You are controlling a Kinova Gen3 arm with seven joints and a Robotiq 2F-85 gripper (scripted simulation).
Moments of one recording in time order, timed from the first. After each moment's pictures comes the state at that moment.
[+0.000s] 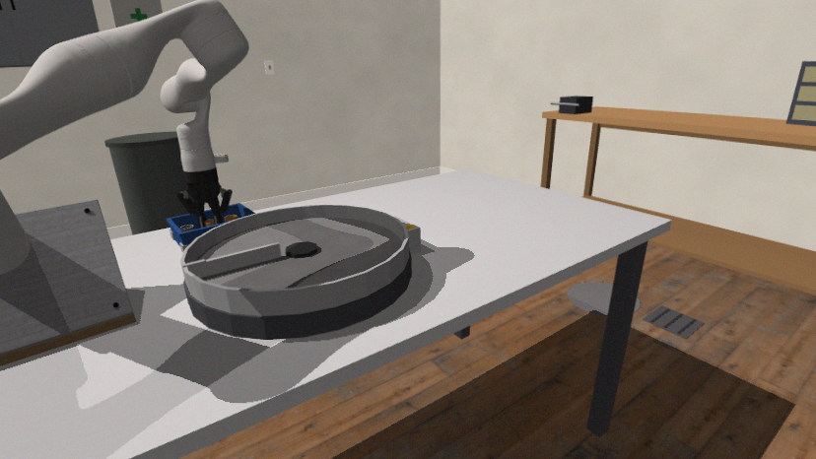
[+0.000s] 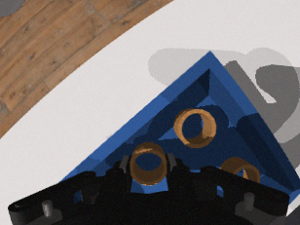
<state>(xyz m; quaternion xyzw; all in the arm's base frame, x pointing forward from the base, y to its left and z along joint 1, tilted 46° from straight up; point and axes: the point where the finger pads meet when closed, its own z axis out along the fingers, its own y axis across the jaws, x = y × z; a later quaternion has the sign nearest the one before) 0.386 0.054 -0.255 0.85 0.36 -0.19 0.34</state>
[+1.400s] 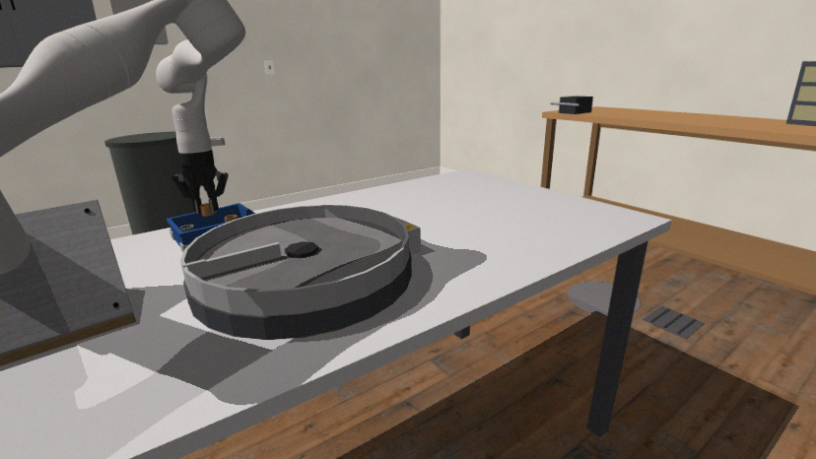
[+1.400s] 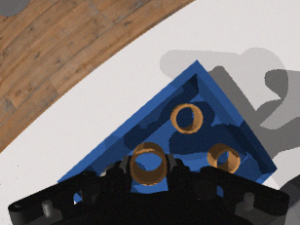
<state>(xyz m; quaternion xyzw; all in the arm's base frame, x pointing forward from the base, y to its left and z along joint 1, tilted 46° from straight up) 0.386 0.085 -0.223 0.84 0.36 -0.19 0.35</state>
